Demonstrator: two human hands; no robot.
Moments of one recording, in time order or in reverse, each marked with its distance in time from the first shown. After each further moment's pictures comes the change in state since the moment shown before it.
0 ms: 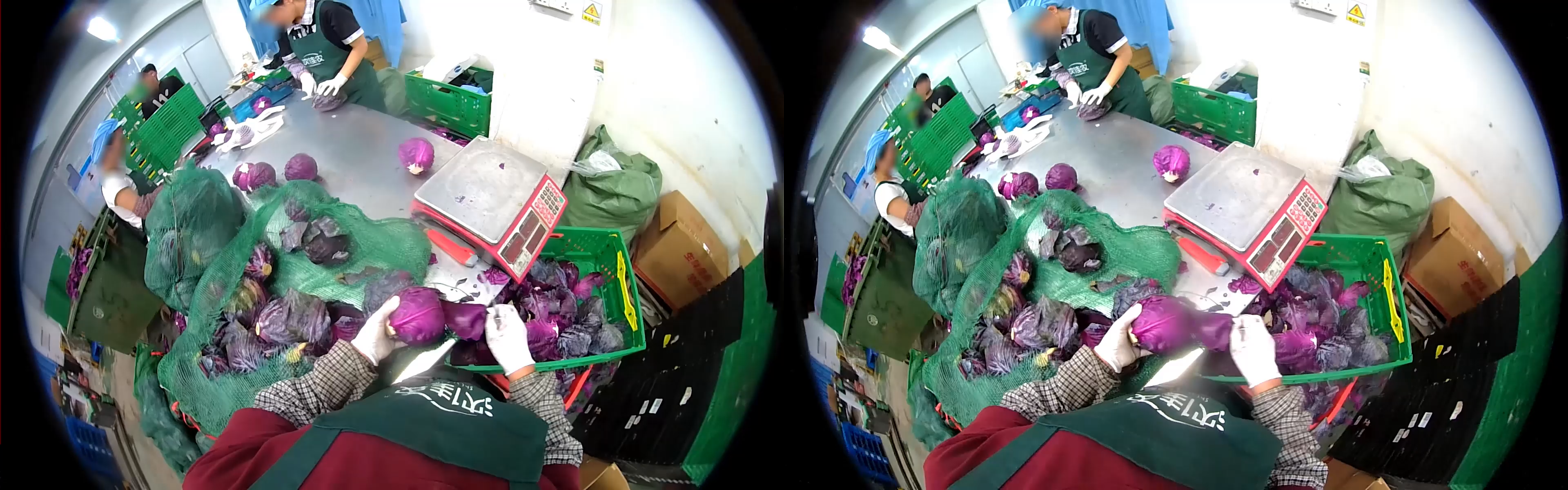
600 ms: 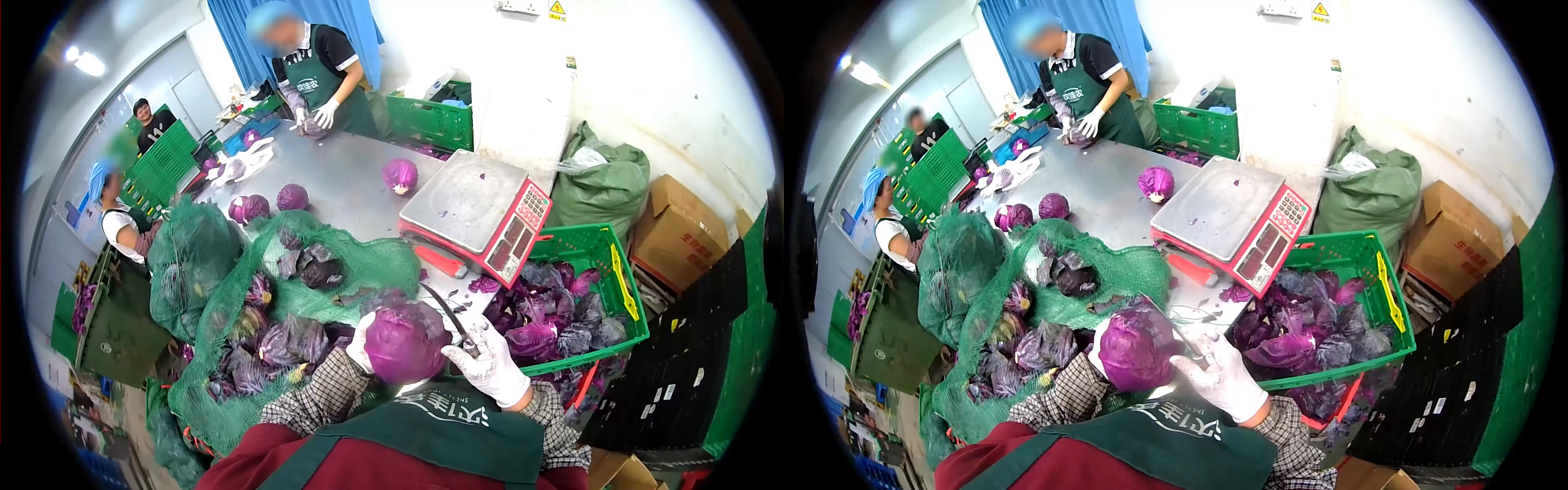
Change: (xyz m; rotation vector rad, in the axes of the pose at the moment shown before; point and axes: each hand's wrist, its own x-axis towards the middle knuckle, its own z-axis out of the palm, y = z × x) left_hand -0.013 0.025 0.048 0.644 -0.601 0.246; right_hand 0.012 -0.113 -0.076 0.530 -0.142 -0.225
